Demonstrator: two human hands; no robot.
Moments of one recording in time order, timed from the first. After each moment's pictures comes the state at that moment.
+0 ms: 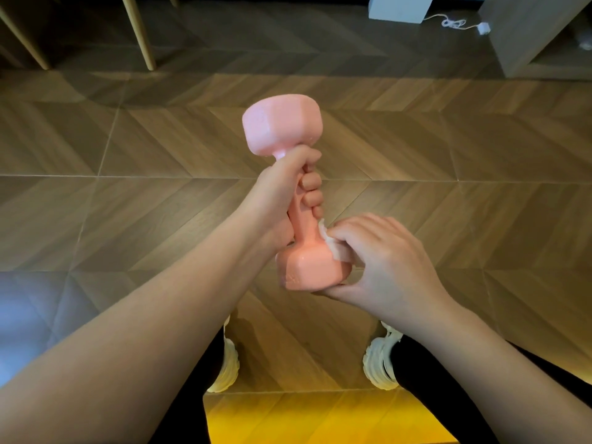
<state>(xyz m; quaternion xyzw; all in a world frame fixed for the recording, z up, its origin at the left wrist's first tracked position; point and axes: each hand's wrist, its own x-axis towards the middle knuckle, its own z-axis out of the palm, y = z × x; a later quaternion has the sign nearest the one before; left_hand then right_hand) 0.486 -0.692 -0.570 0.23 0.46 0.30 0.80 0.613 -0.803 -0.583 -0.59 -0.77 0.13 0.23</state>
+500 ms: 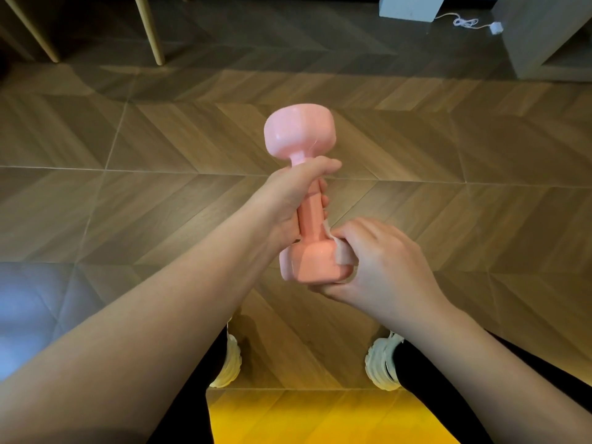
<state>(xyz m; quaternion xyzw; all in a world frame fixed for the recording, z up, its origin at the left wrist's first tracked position) 0.483 -0.693 -0.576 0.27 0.52 0.25 0.77 0.602 -0.803 -0.587 -0.63 -0.75 0.10 0.20</state>
